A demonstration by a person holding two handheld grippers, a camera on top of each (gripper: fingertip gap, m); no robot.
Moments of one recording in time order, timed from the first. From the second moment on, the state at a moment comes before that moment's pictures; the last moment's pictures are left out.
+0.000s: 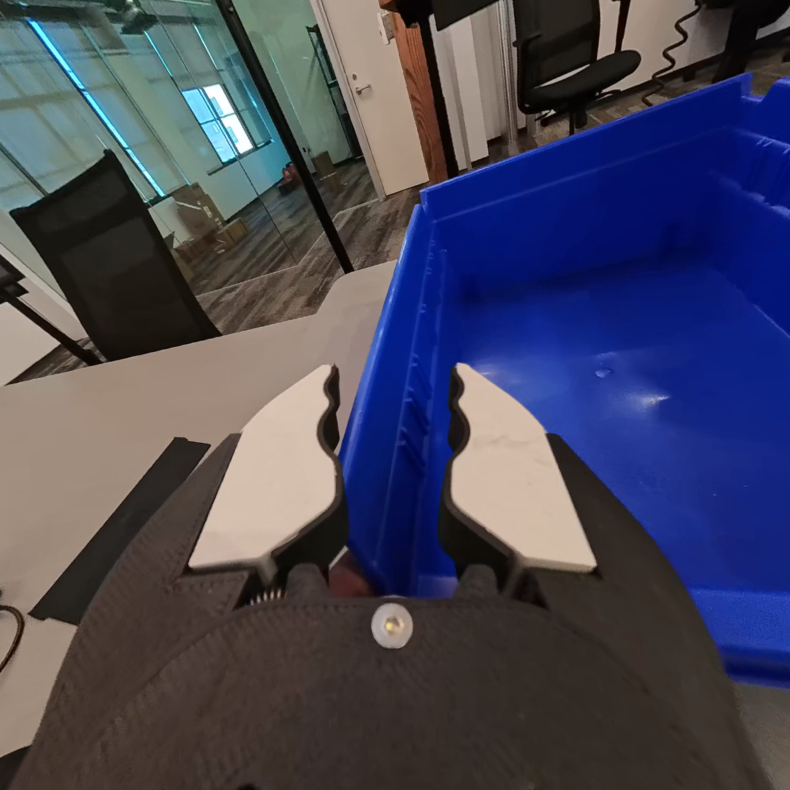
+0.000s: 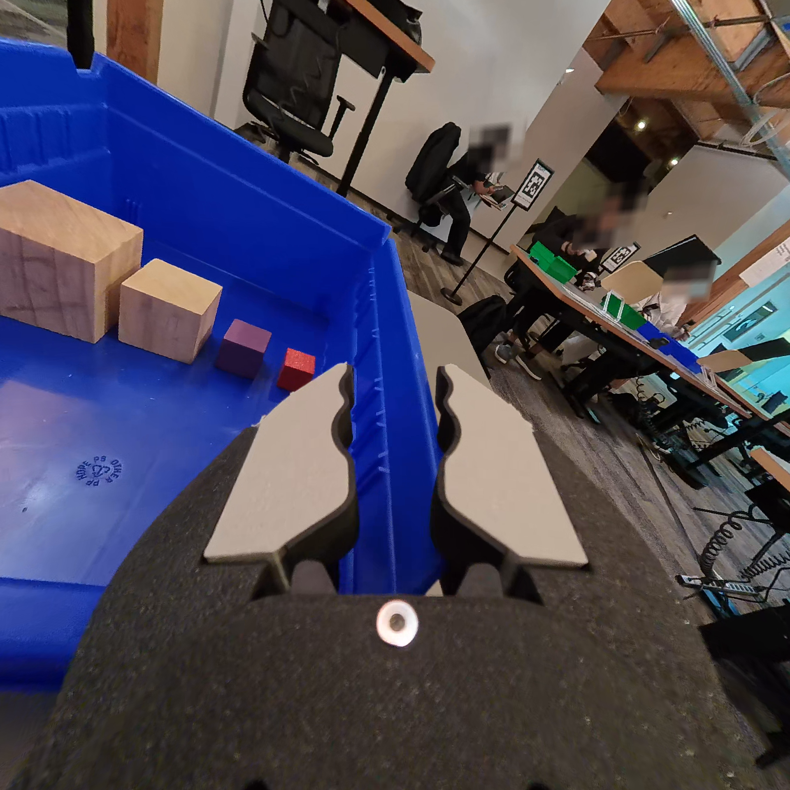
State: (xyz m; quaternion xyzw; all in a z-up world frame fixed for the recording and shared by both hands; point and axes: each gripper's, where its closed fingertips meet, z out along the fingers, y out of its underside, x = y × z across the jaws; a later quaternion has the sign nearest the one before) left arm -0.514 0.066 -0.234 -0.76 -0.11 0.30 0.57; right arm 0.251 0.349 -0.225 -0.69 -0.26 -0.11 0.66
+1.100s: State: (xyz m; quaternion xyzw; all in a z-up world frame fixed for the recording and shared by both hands) left arm -0.500 0.073 -0.247 -0.79 -0.12 0.20 0.57; right arm 0.256 0.349 -0.221 -0.70 -0.23 -0.07 0.67
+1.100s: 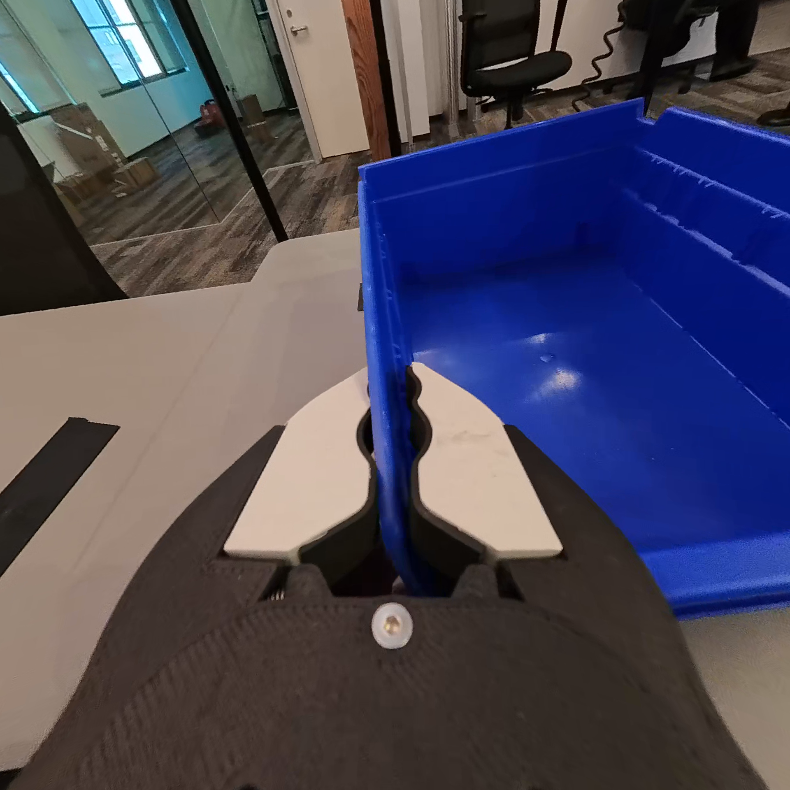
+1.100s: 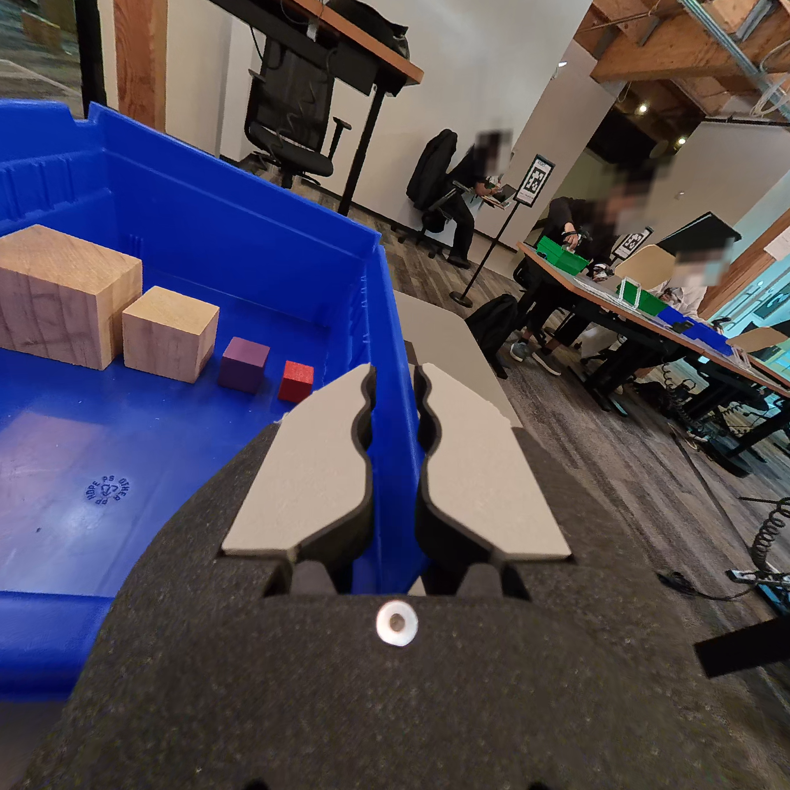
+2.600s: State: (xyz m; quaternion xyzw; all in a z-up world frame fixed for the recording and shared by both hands) left arm -0.512 0.041 -0.215 -0.73 -0.19 0.18 0.63; right arm 0.258 0.295 -0.221 -0.71 -0.20 0.03 0.67
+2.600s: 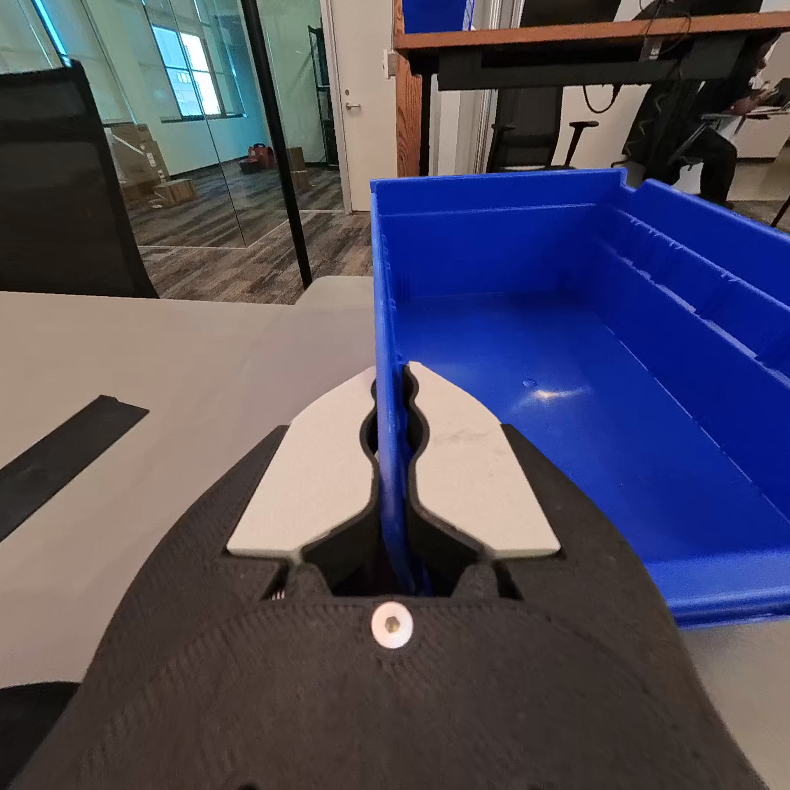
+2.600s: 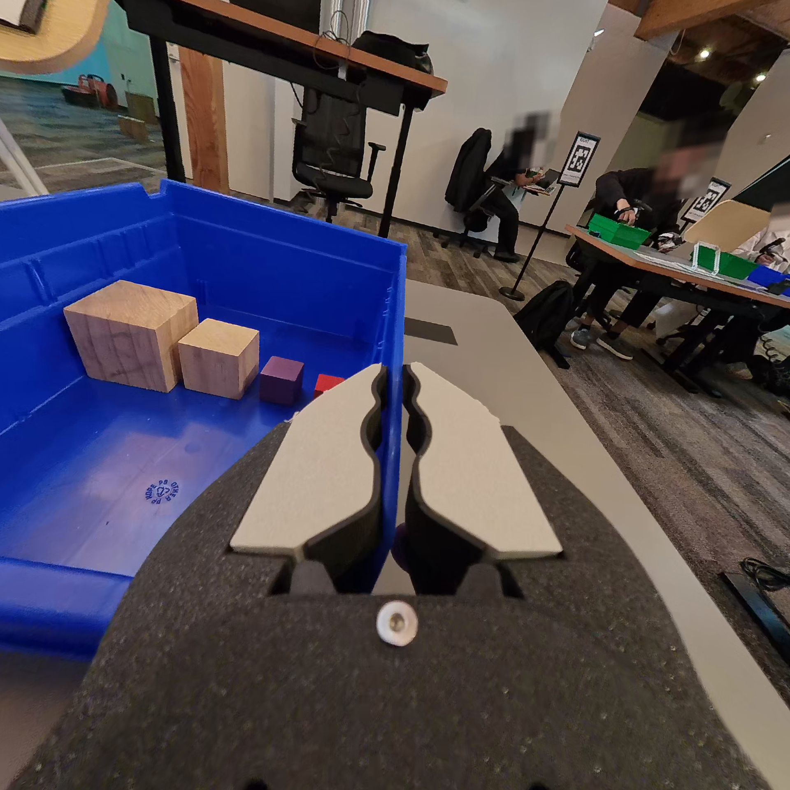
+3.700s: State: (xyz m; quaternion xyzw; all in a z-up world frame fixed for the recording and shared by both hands) left arm -0.512 0.013 -0.179 -0.67 -0.22 0.17 0.69; right arm 0.195 0.179 -0.220 -0.68 -0.28 0.10 0.67
